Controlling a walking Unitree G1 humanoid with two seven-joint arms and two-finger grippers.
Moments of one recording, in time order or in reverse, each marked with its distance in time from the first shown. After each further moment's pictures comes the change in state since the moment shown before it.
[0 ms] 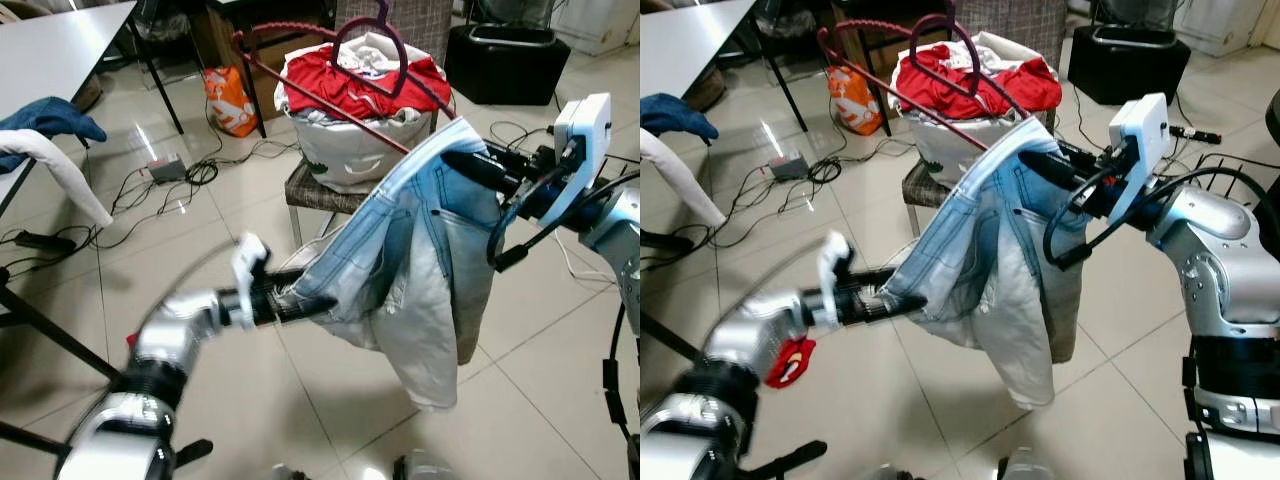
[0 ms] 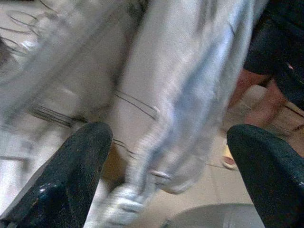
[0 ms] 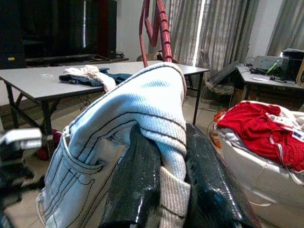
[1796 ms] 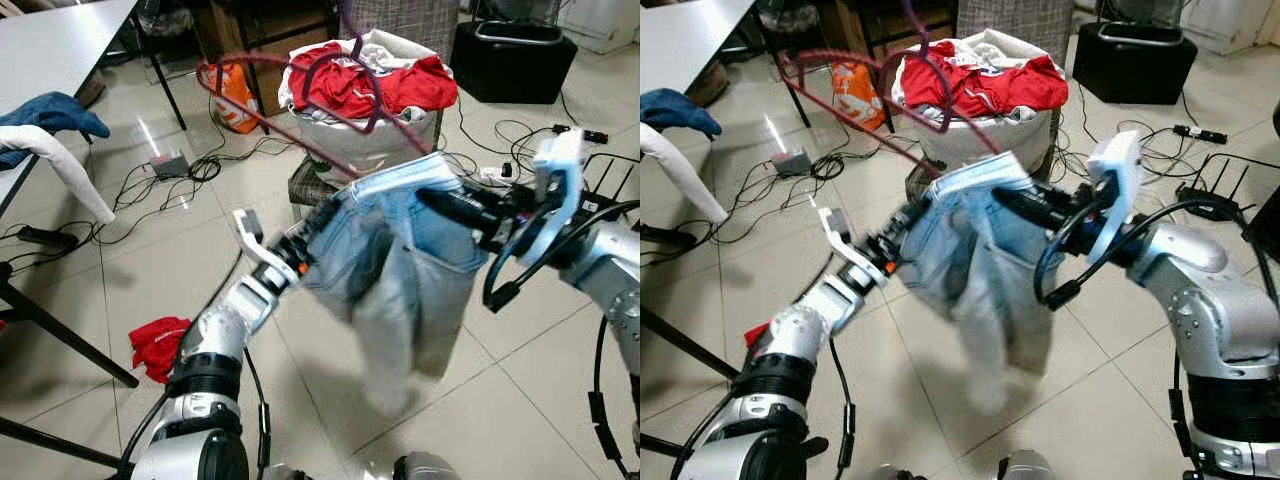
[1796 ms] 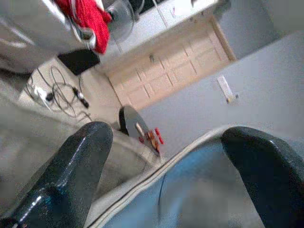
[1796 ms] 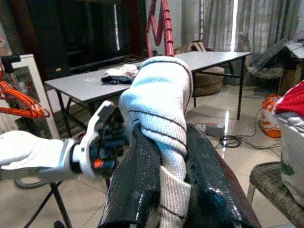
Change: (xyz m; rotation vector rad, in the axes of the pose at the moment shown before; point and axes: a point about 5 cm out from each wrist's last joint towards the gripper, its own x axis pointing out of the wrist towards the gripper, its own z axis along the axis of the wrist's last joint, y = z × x) left arm 0.042 0.001 0.045 -0.711 -0.689 0.217; right arm -0.002 0.038 -0.018 0.171 0.019 0.117
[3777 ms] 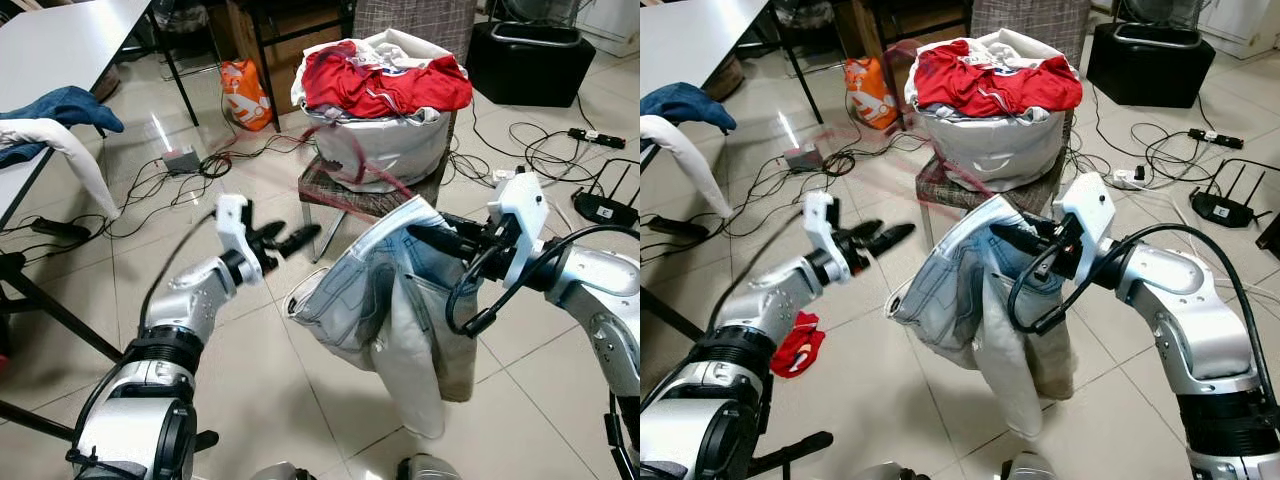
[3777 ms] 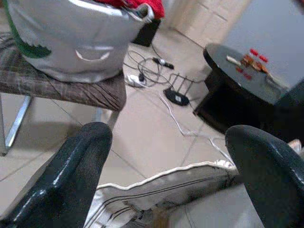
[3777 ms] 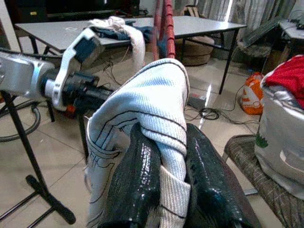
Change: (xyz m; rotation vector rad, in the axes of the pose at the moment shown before) left arm -0.014 0.025 0.038 0.667 0.327 0.156; right arm -0.001 -0.001 -0.029 -0.149 0.161 -0.077
